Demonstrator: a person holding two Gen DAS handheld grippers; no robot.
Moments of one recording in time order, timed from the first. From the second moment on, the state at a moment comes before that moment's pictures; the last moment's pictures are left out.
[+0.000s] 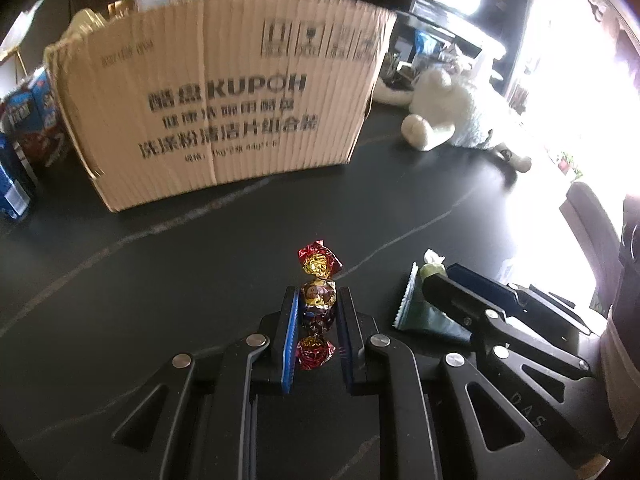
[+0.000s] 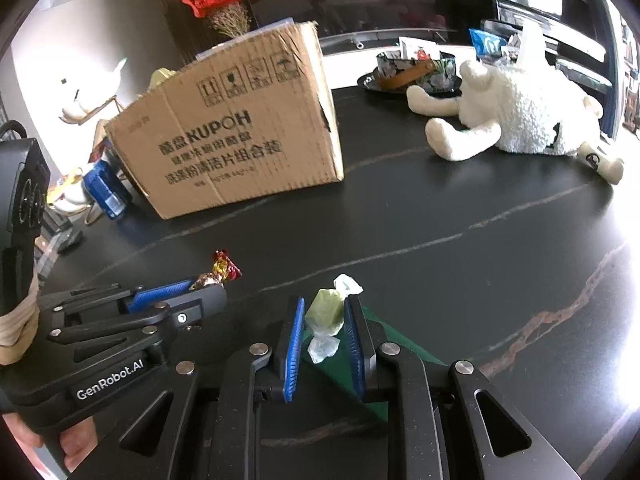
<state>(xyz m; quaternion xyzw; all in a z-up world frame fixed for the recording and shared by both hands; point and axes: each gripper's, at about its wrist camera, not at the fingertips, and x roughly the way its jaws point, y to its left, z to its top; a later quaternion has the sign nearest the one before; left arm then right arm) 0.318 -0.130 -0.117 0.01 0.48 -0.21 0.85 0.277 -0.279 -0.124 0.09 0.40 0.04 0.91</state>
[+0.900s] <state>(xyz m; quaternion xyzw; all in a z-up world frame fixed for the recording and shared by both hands) 0.292 -0.092 -0.020 0.00 0.38 -0.19 0.91 0.257 -0.251 -0.027 0.08 0.30 0.07 0.95</state>
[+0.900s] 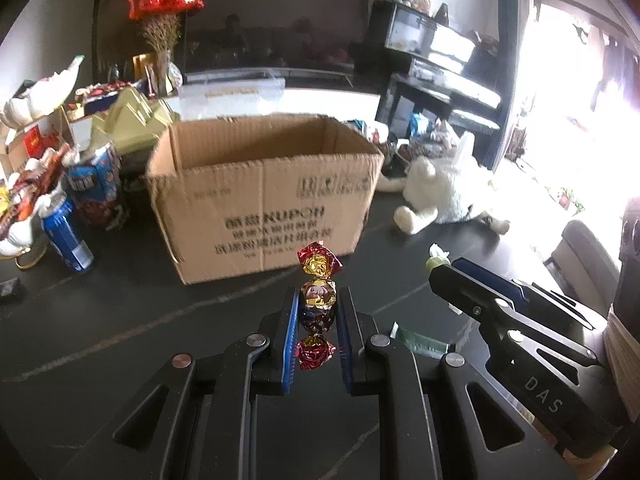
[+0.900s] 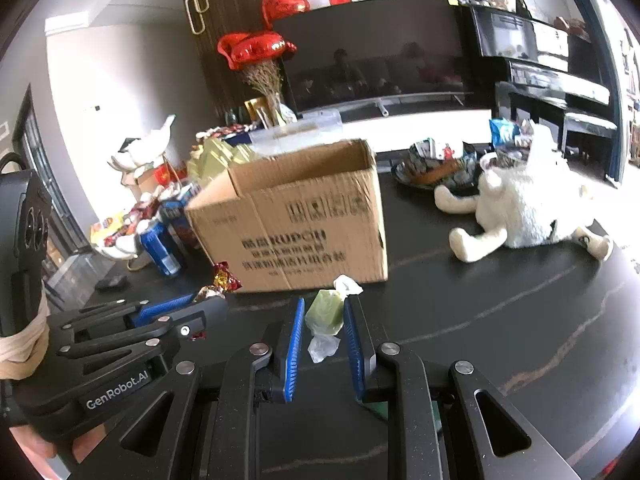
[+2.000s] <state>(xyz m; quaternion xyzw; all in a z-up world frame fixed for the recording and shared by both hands) 0.363 -0.066 0.046 0.01 0.32 -0.16 0.93 0.342 -0.223 0.048 0.05 0.25 0.11 0.96</state>
